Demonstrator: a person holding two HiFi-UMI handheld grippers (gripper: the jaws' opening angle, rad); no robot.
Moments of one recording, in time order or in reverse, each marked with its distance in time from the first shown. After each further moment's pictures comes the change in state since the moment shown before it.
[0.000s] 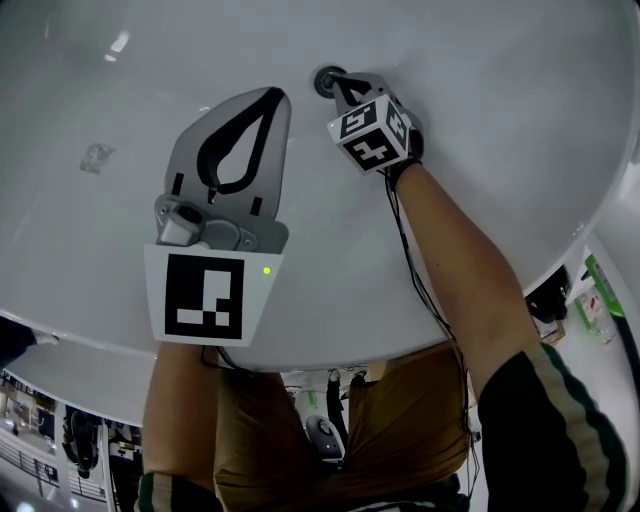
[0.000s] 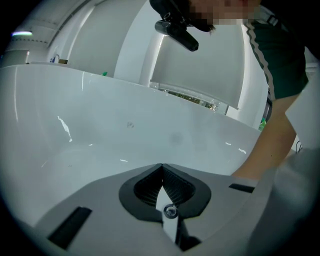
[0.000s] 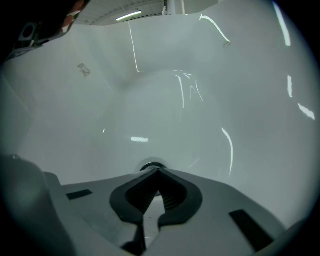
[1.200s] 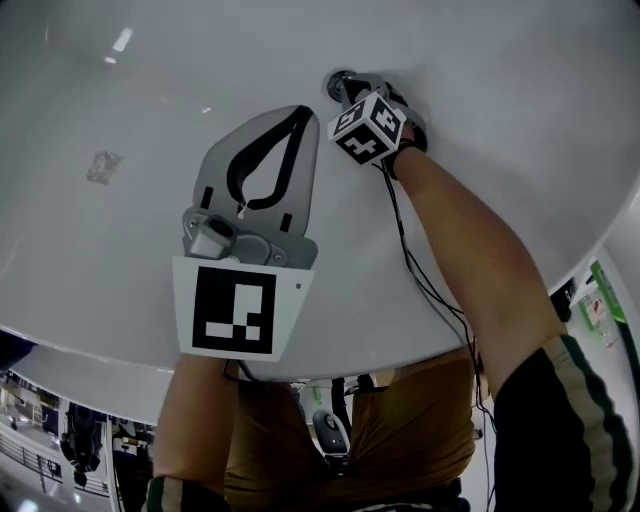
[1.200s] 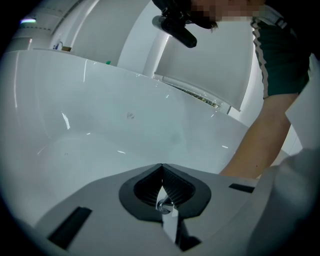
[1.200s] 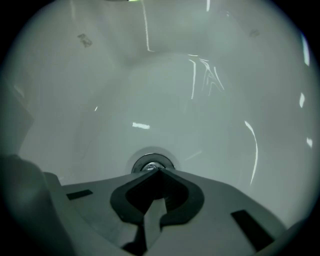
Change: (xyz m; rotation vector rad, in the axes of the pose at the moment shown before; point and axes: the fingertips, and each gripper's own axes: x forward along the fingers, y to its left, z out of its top) left arm 0.010 -0.005 -0.011 -0.061 0.051 -0.033; right arm 0.045 0.005 -0.020 -0.122 0.141 -0.009
